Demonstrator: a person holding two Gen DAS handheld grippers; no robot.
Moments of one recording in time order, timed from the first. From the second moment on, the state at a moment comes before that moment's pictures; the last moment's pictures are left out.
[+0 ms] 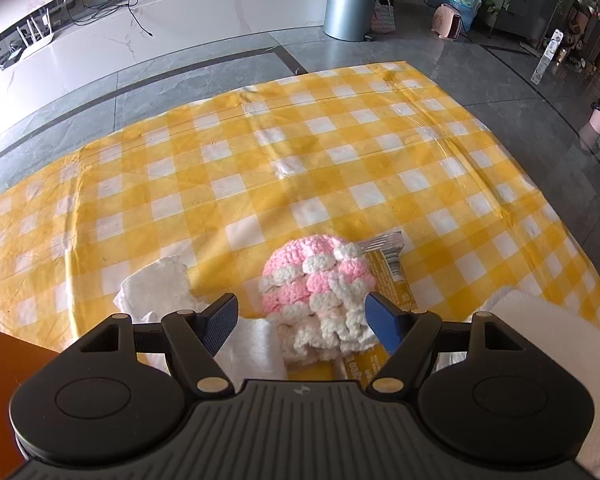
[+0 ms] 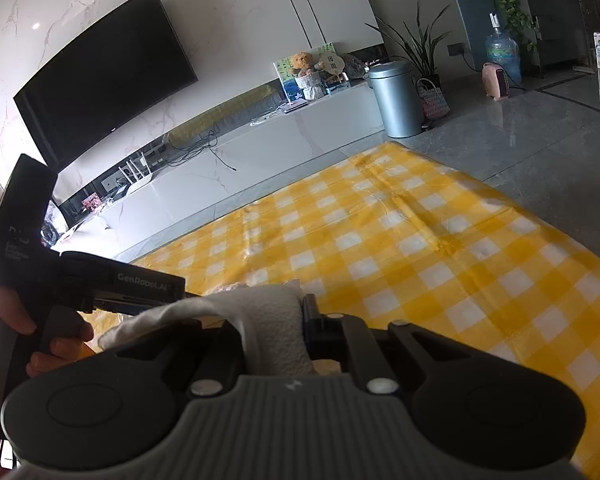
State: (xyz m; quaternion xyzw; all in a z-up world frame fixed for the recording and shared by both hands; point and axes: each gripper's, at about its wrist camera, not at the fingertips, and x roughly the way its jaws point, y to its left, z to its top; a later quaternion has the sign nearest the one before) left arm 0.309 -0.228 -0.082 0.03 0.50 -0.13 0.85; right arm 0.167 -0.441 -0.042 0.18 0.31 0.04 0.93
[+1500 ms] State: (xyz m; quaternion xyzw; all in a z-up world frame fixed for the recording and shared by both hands) left arm 0.214 -0.179 0.028 -0.09 0.28 -0.16 0.94; right arm 0.164 -0.427 -0.029 0.16 0.30 0.03 0.94
